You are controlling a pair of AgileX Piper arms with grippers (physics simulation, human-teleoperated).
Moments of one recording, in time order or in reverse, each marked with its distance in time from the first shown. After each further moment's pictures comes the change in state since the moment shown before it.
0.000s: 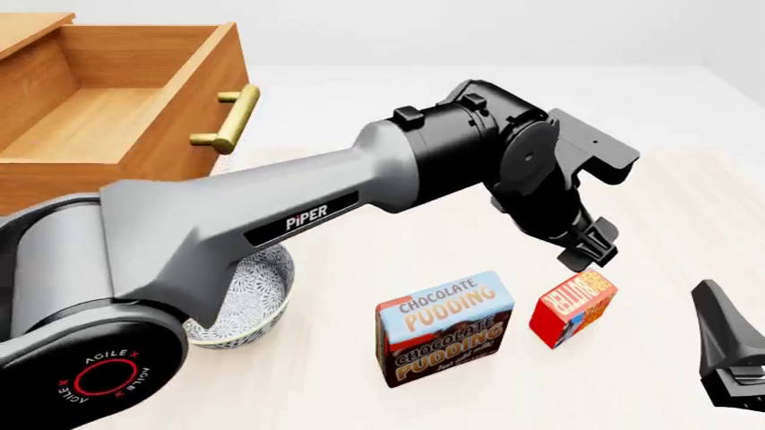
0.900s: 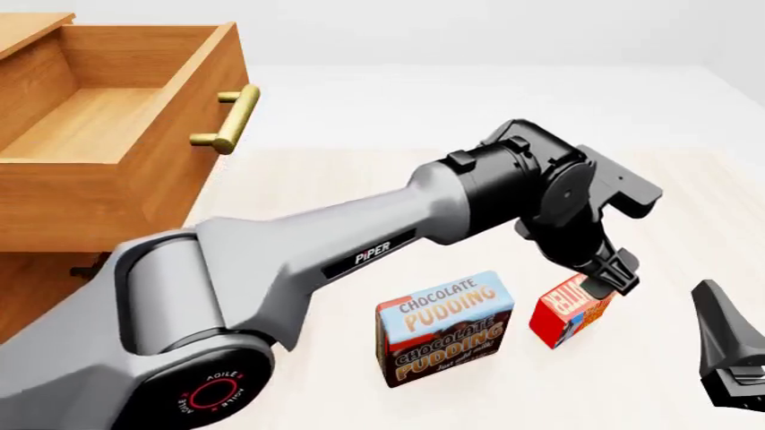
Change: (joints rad) left arm -0.035 0.170 -0.182 0.061 -0.022; right arm 0.000 0.000 0.000 0.000 0.000
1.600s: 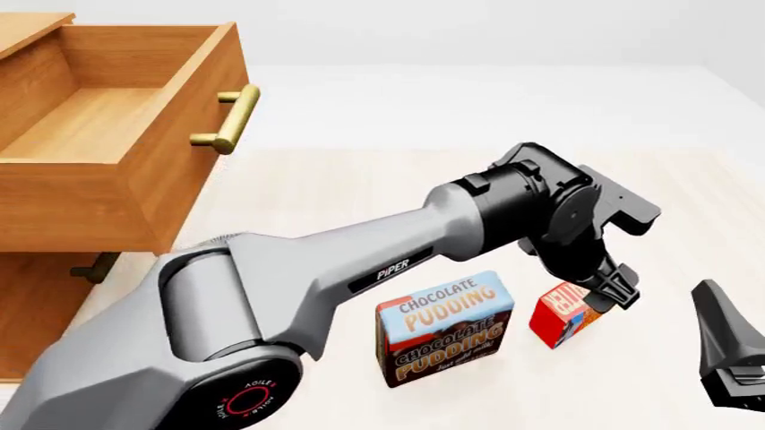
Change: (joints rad) left arm -0.007 0.076 -0.057 0.010 -0.029; right arm 0.000 0.000 0.000 0.000 0.000
